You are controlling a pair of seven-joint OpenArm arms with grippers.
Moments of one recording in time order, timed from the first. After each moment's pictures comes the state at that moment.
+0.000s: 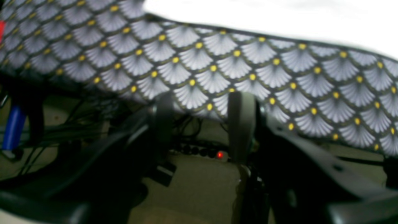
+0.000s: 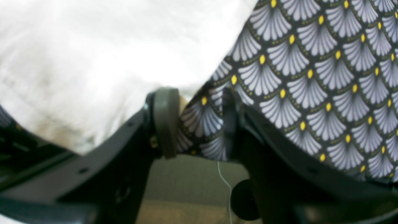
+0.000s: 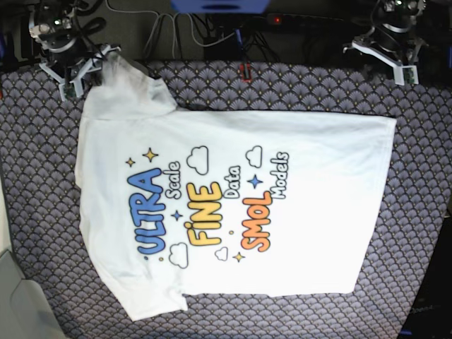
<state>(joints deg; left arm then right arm) 45.2 -13.8 -17.4 110.3 -21.0 -1.5 22.4 -32.6 3.5 25.8 101.6 -0.5 30.7 -28.7</state>
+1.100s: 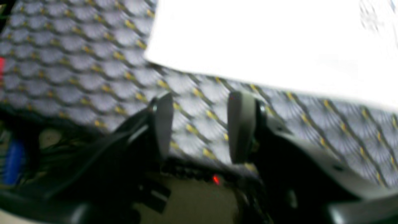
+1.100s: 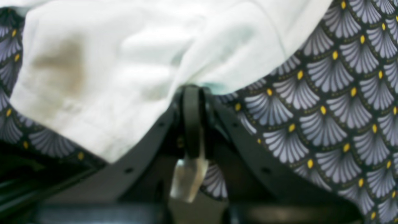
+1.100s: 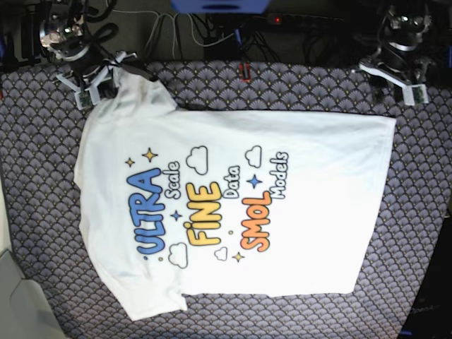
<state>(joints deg) 38.2 -12.9 -21.5 109.7 -21.2 -1.5 22.6 -30.5 4.8 20.3 99.3 1.1 31.2 -26.6</state>
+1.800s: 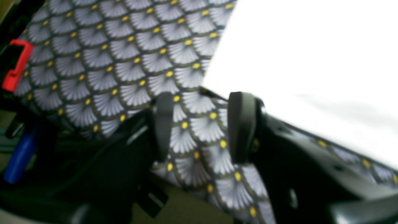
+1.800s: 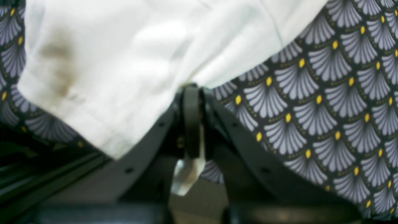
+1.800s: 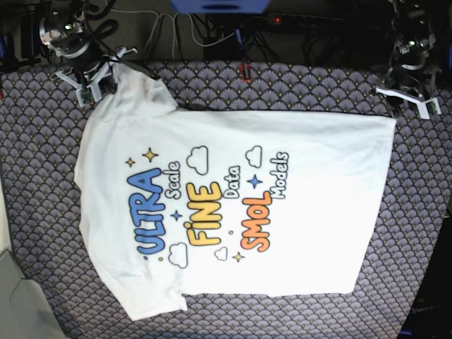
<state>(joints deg) 27.1 -11.6 -25.7 96.2 -20.7 -1.5 22.2 -31.4 4.5 20.2 101.0 0.4 31.2 -28.2</state>
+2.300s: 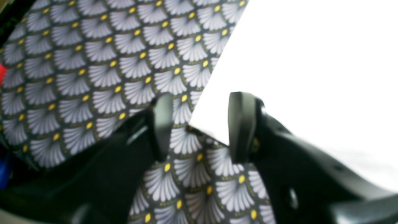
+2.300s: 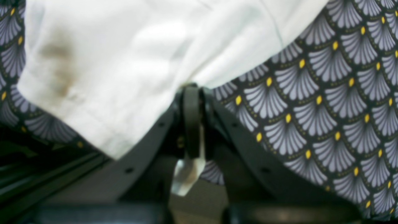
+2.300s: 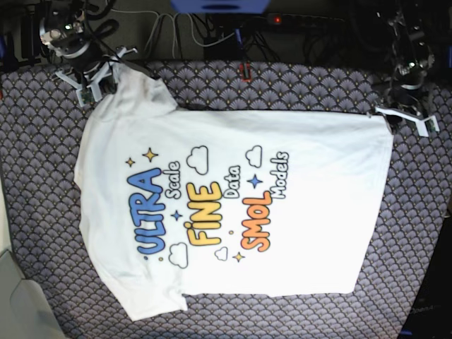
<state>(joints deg) 19.4 -11.9 -25.4 88.9 -20.7 -1.7 22.2 -31.4 4.5 20.2 101.0 0.2 31.2 -28.2</state>
